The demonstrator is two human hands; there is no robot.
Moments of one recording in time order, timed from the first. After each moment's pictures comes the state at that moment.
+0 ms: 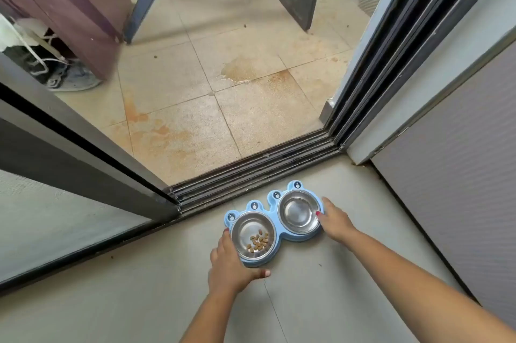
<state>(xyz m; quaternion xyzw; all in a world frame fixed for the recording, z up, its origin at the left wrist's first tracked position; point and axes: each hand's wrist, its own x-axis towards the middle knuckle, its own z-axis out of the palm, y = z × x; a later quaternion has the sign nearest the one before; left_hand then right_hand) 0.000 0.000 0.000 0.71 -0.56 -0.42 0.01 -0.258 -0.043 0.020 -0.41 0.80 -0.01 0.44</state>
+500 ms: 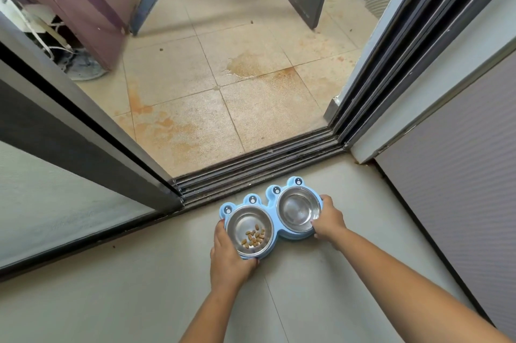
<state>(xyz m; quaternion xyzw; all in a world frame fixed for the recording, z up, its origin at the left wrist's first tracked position) -0.005 0.003 -0.008 0.74 -0.51 -0.42 0.13 -0.230 -0.044 0.022 -0.32 0.84 -0.06 0.43</state>
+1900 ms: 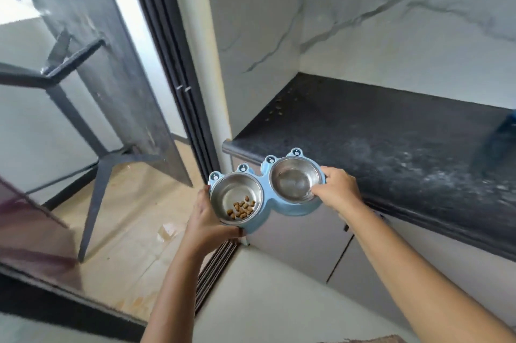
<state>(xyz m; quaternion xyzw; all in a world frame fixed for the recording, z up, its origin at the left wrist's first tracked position) -0.118 0.040 0.814 0.37 -0.81 -0.43 0.18 -0.332 0.193 0.839 -0.20 0.90 -0.35 0.15</state>
